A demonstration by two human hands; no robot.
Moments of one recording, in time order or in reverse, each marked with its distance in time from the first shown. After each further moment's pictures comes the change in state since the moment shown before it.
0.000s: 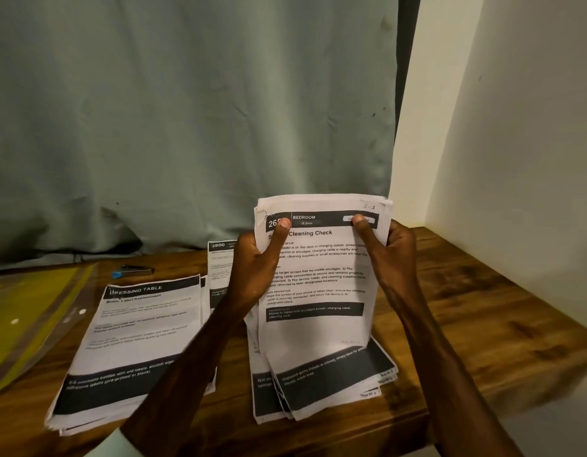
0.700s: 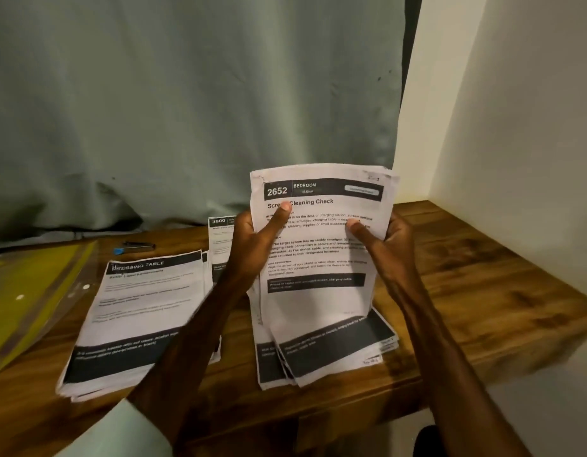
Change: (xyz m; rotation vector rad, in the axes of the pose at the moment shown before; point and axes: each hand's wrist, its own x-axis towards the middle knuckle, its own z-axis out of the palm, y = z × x) left_hand -0.007 -0.013 -0.008 -0.125 -0.030 -0.042; right_hand -0.030 0.020 -0.006 0.009 -0.070 0.145
